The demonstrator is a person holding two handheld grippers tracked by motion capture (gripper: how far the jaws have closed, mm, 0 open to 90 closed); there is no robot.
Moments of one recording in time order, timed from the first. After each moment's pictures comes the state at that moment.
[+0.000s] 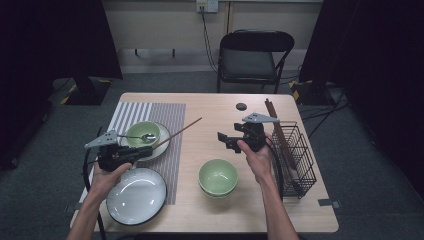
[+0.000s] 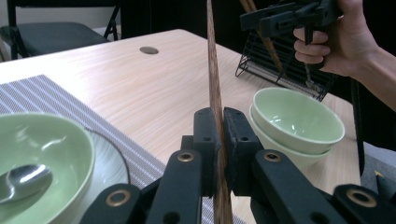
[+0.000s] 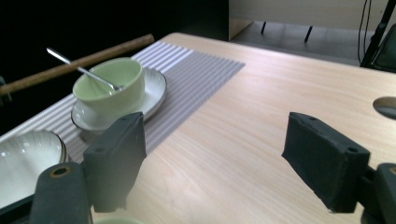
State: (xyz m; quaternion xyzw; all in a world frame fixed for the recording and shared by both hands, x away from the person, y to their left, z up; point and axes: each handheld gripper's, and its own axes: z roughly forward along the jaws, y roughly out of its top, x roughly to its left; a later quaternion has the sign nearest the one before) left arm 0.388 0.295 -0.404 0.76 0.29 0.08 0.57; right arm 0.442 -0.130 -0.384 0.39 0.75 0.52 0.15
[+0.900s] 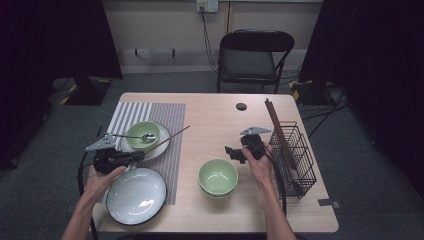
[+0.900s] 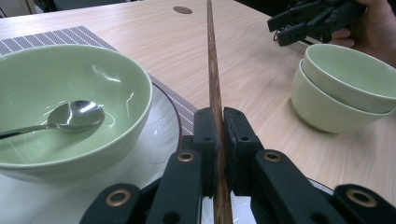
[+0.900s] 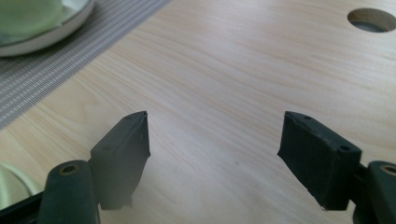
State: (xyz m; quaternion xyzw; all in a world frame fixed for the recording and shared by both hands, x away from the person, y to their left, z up) left arm 0.399 0.321 -0.437 0.78 0.33 0.09 0.52; right arm 0.459 -0.143 -0.456 0.43 0.79 0.40 0.17
